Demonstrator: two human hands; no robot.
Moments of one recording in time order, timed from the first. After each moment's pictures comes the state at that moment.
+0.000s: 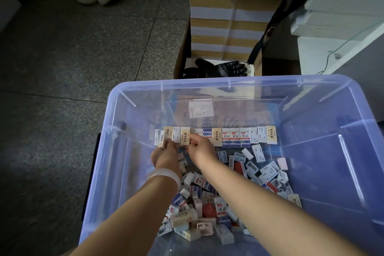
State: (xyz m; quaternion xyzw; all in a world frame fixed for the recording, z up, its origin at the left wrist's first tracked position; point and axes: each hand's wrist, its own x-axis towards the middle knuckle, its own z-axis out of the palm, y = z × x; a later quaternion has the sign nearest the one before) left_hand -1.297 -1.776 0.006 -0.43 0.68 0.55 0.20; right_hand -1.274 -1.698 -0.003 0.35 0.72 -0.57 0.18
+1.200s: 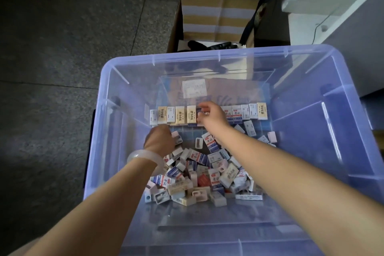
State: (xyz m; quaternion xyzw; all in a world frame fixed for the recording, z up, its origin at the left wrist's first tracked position) left_hand -1.287 -1.794 0.039 0.03 0.93 0.15 0.34; right_hand -1.269 -1.654 -0.009 0.33 0.76 -0.55 0.10
